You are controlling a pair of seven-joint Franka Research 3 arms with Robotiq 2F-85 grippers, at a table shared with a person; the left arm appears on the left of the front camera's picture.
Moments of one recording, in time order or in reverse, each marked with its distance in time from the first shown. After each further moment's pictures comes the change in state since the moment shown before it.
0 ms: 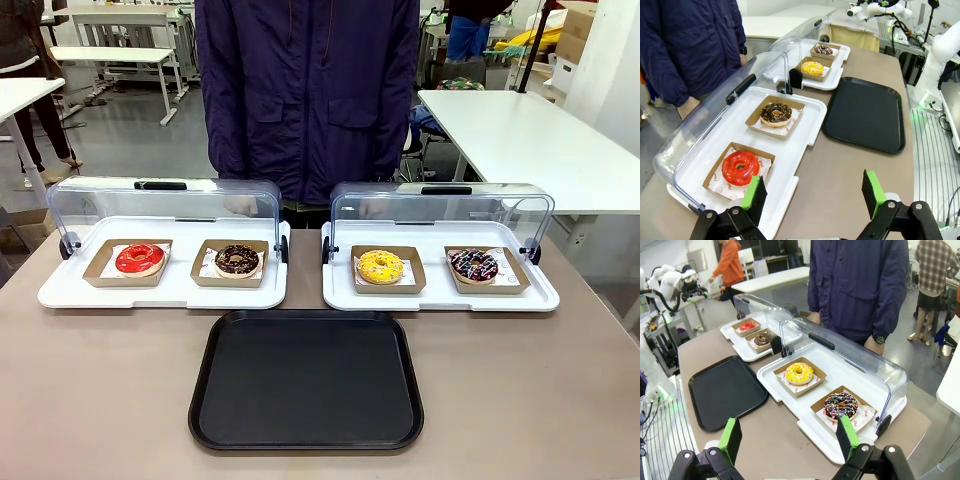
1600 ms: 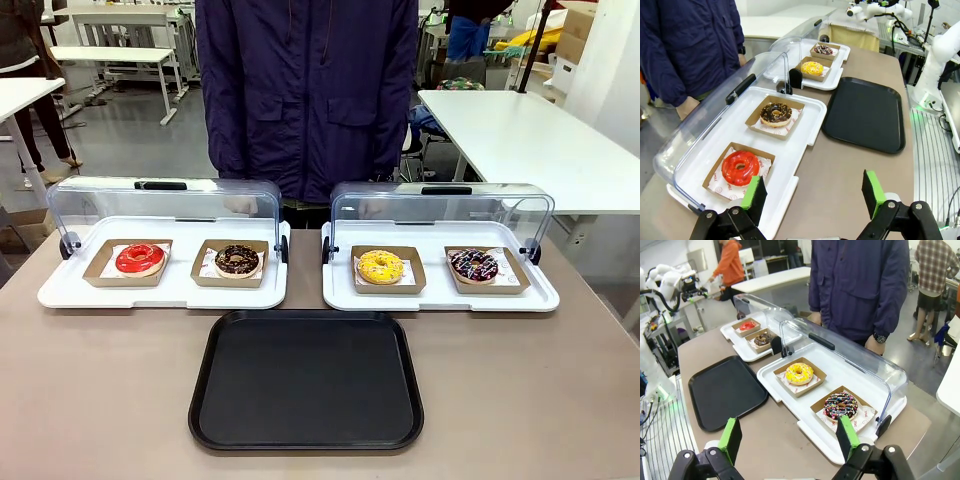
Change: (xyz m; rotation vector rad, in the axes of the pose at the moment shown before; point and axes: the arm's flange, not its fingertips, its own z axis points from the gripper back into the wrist) left arm 0.000 0.000 0.000 0.000 0.000 0.000; right arm 0.001 0.001 0.000 0.000 0.000 0.001
